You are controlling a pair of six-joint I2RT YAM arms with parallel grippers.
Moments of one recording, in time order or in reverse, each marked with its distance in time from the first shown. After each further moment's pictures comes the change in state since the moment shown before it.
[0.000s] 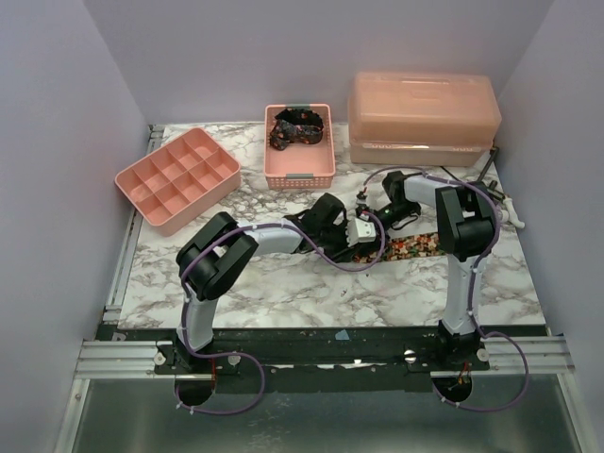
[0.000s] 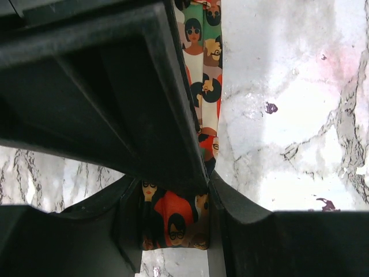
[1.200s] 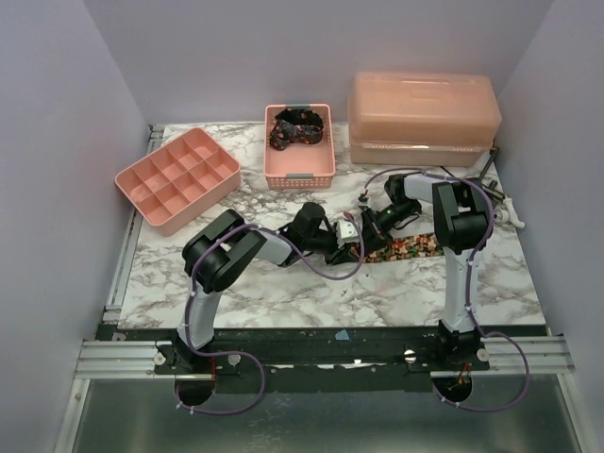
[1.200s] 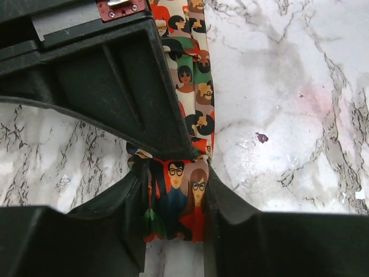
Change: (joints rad) left arm 0.050 0.070 -0.220 0.641 0.223 -0.176; right arm -0.031 0.123 0.074 -0.089 0.016 -0.089
